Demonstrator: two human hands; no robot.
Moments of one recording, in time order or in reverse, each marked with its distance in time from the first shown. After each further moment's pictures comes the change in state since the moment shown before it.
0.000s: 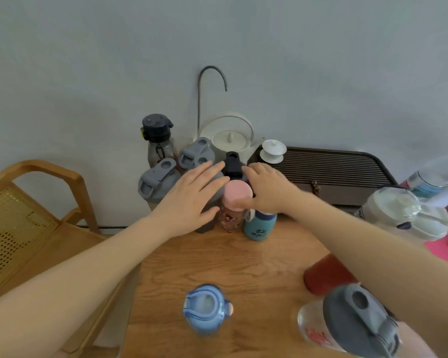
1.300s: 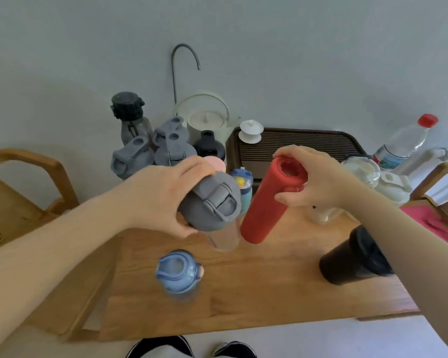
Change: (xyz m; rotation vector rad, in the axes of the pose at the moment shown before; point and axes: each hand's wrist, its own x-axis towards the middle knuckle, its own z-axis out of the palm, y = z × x) left_hand -0.020 0.063 -0.060 0.009 -0.147 0.209; right_hand -0.124 0.064 -0.022 0.334 0.195 0.027
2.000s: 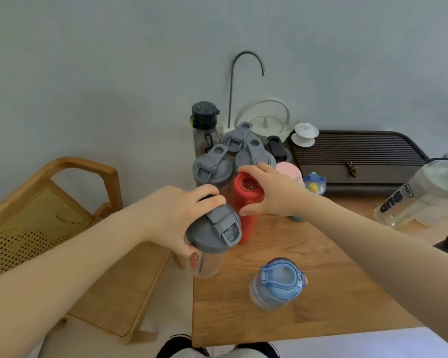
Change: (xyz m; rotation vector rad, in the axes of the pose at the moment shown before) left_hand -0.113 -0.111 0.000 0.045 -0.172 0.053; right_hand 0.100 -0.152 0.117 0.009 -0.221 -0.042
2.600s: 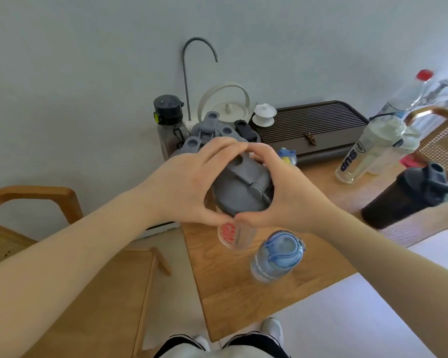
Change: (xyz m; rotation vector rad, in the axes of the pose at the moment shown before) left_hand 0.032 -0.005 -0.030 -0.271 0.264 0.244; right_hand -0.076 -0.066 0.004 0.314 0.413 0.073
